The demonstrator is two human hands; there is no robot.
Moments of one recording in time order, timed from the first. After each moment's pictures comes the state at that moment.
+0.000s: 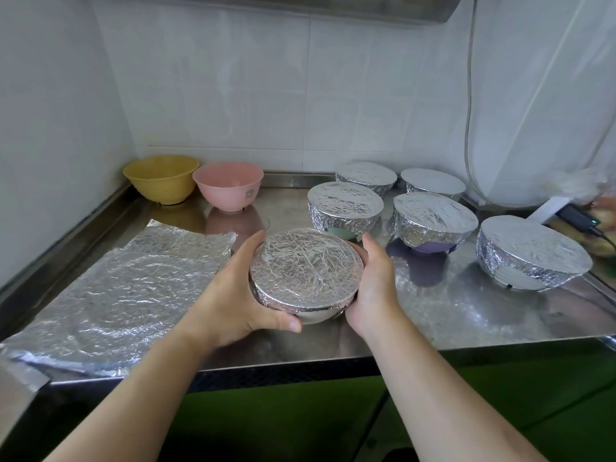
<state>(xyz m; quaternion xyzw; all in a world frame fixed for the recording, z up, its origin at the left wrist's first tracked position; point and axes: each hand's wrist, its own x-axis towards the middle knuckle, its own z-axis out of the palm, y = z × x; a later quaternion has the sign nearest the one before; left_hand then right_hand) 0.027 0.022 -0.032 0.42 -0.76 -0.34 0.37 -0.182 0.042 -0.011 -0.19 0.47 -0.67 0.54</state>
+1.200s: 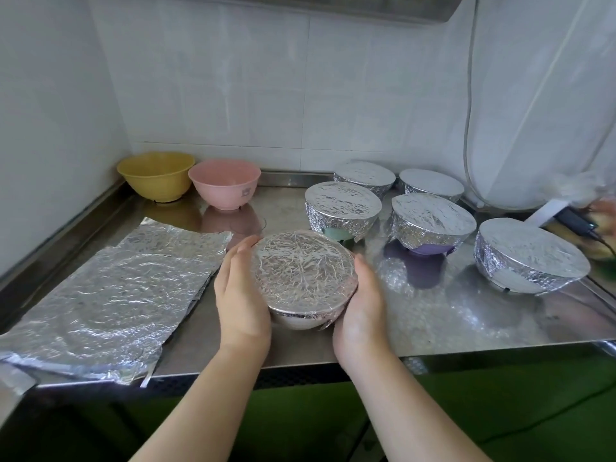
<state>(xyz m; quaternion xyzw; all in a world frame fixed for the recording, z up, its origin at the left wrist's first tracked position) -0.039 0.045 -0.025 0.47 -0.35 -0.47 0.66 -0.160 0.063 -0.031 -0.17 0.45 -0.71 0.52</state>
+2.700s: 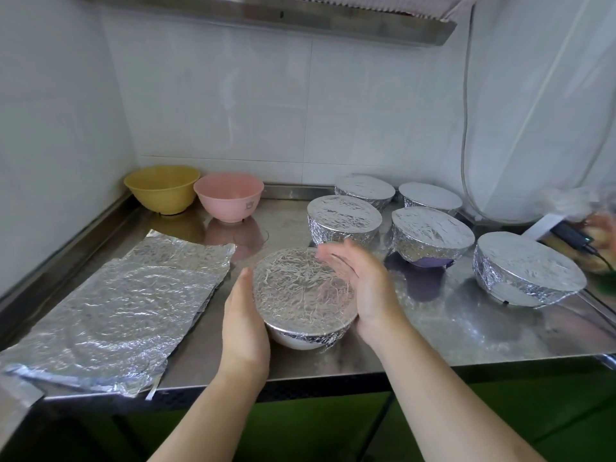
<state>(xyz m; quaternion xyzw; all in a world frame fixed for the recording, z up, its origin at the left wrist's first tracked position) -0.030 0.037 -0.056 0.44 -0.30 -0.59 0.61 -0.188 0.050 0.007 -0.41 0.50 -0.60 0.46</state>
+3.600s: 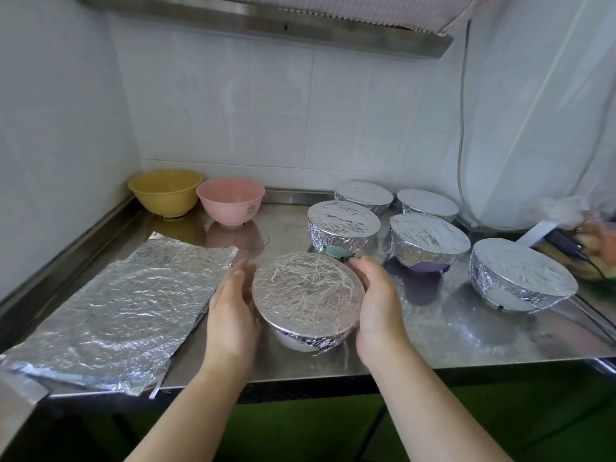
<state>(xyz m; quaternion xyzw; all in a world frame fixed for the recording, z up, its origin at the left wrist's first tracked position) -0.009 0.039 -0.042 0.43 -0.36 -0.56 0.61 -0.185 0.062 -0.006 -0.27 0.51 -0.67 0.47</state>
